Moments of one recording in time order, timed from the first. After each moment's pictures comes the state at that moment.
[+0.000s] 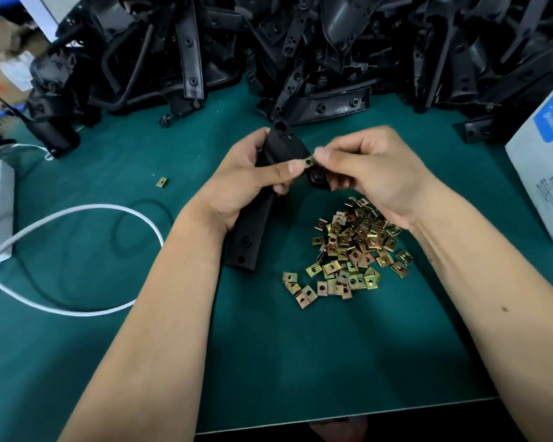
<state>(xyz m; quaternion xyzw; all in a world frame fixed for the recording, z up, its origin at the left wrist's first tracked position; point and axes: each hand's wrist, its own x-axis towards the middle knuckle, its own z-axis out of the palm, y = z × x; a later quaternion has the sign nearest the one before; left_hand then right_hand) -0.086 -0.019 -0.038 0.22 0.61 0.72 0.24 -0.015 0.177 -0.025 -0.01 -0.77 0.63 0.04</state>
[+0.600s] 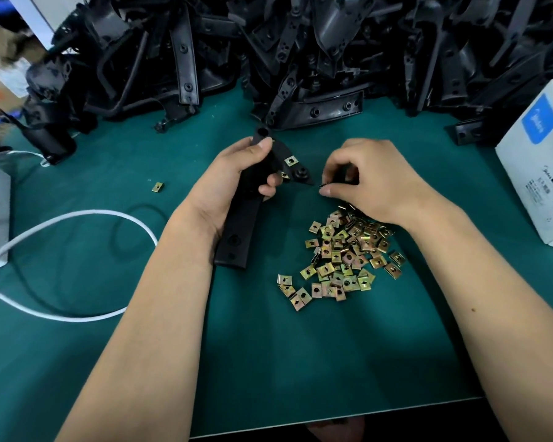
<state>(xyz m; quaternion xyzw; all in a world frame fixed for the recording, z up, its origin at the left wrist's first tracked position) -0.087 -0.024 -0.033 0.13 0.53 0.79 0.28 -0.020 0.198 -0.036 0.04 -0.95 0.28 0.08</state>
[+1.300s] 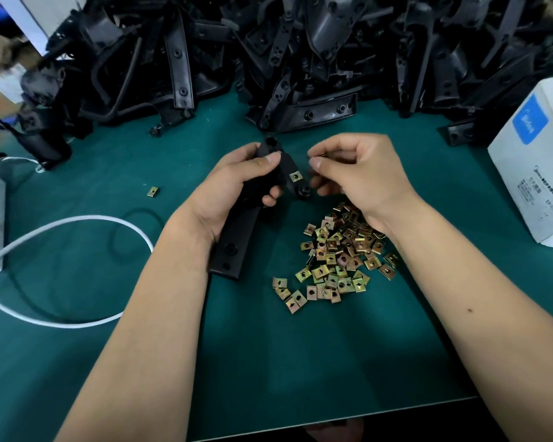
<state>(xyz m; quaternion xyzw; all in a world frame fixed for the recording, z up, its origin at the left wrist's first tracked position) -0.081 -0.020 -0.031 0.15 0.57 0.75 0.30 -0.020 0.174 -0.039 -0.07 -0.73 0.67 0.12</state>
